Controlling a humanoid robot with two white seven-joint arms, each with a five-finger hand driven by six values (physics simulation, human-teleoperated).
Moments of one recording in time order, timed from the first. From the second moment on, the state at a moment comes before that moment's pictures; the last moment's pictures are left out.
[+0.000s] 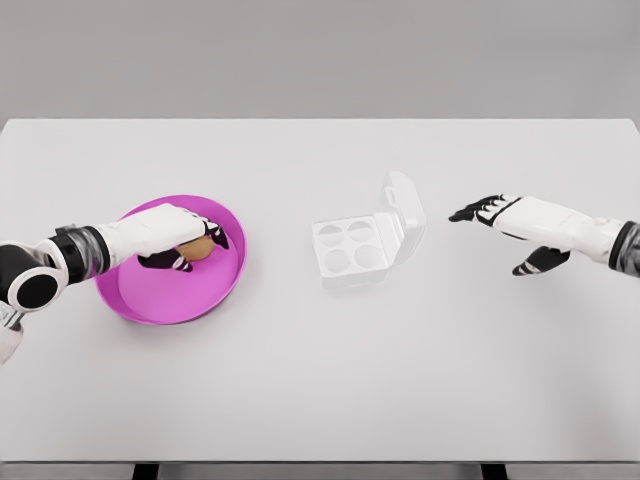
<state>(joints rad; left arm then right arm) -0.39 0.67 -0.48 -1.62 -0.54 -0.21 -0.61 -0.35 -0.72 0.28 -1.38 0.41 -0.61 0.61</state>
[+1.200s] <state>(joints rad) -0.39 0.68 -0.45 -1.68 -0.51 -0.21 -0.61 -0.35 -0.72 0.28 -1.38 0.41 -0.61 0.61</state>
